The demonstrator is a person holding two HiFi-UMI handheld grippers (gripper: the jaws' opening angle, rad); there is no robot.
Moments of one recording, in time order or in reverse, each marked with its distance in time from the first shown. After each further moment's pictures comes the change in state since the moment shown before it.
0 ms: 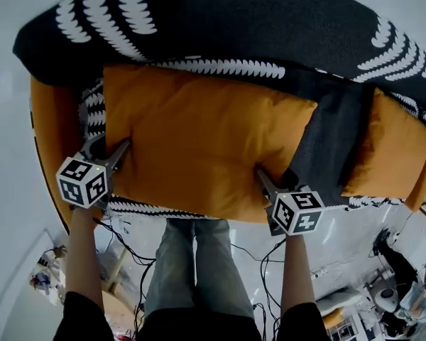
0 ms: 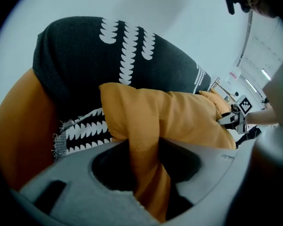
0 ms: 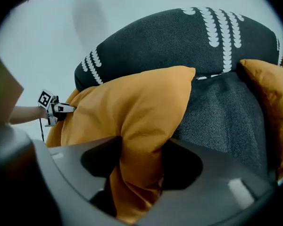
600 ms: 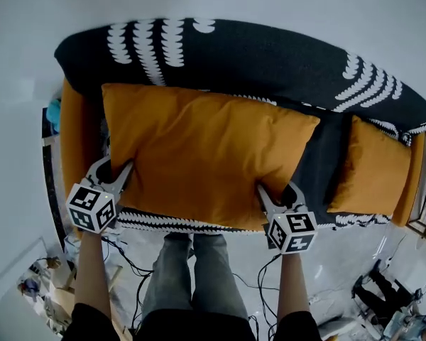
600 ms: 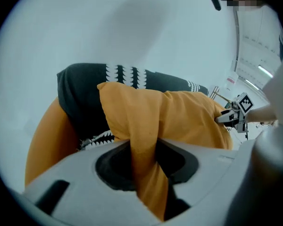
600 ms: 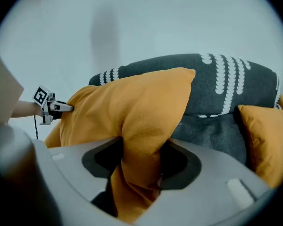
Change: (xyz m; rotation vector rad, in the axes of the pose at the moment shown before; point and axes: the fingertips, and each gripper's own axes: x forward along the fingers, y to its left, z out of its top) left arm -0.096 -0.038 0.043 0.043 -0.203 0.066; right arm -0.080 0.045 0.069 -0.190 -0.184 -0.048
